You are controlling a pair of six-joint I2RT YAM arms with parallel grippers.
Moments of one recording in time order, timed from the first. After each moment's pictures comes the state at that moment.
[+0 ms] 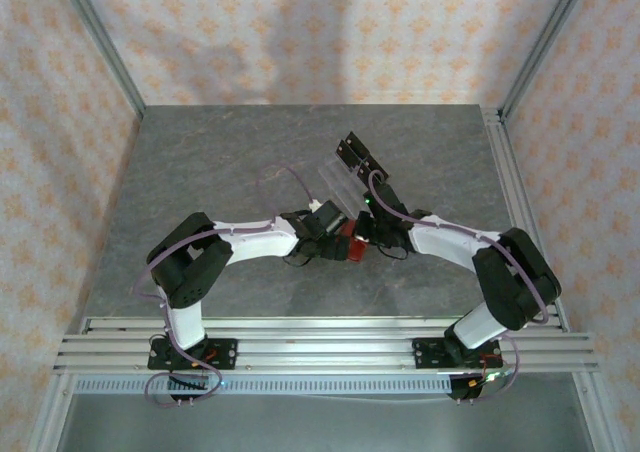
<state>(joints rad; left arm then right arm) -0.82 1.83 1.08 -0.39 -0.16 -0.66 0.58 1.54 0.80 -0.23 -0.10 0.83</state>
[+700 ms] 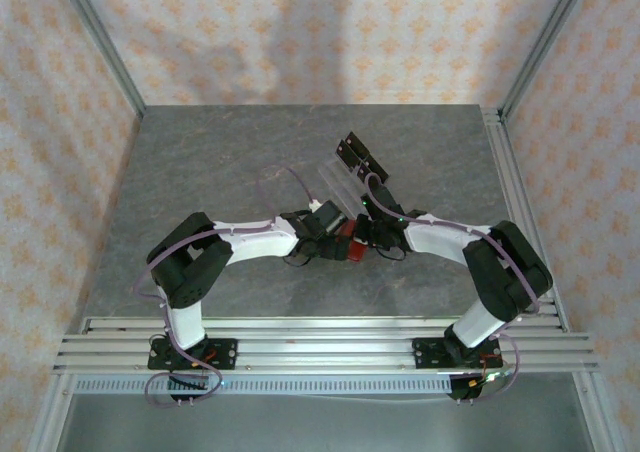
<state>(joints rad) -0.82 1.83 1.08 -0.39 -0.16 -0.66 0.58 1.59 0.80 -0.22 -0.11 0.83</state>
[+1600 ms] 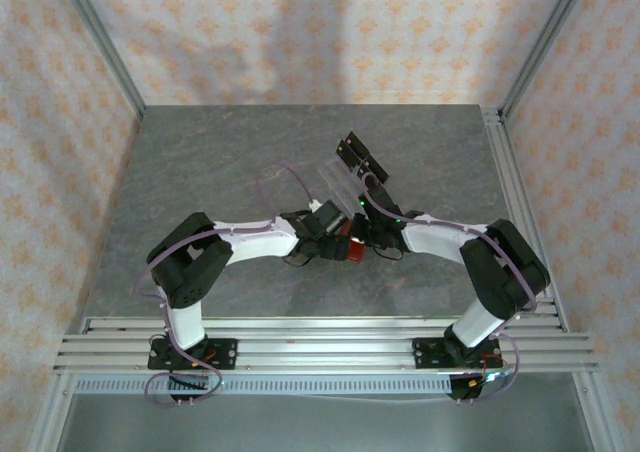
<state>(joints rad) -0.82 1.83 1.08 -0.39 -0.16 -0.66 0.59 1.61 0.80 -0.17 -0.11 0.83</state>
